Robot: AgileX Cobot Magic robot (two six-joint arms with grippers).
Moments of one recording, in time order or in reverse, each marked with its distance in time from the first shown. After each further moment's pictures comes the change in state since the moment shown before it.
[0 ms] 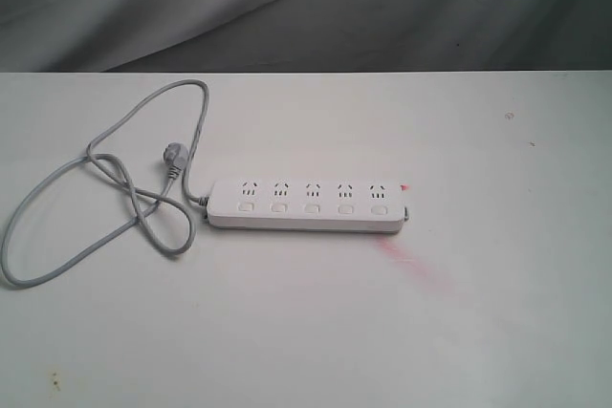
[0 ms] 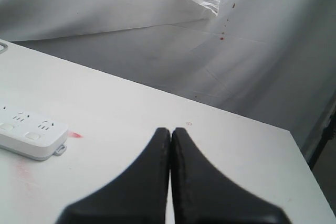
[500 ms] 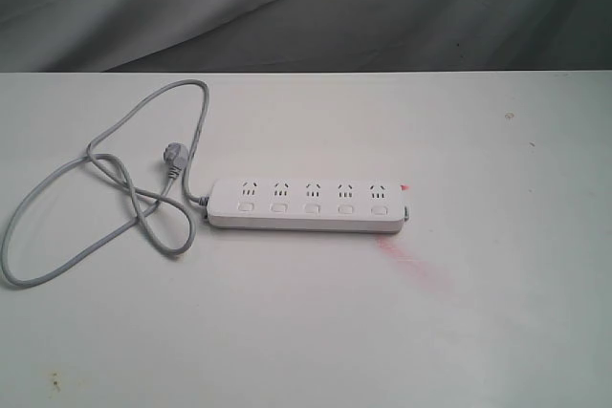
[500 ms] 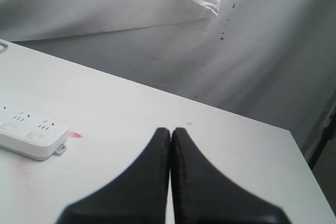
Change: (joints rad) left arm 0.000 -0.787 0.722 0.083 -0.623 -0.004; right arm 0.000 0.000 0.000 0.000 0.000 0.000
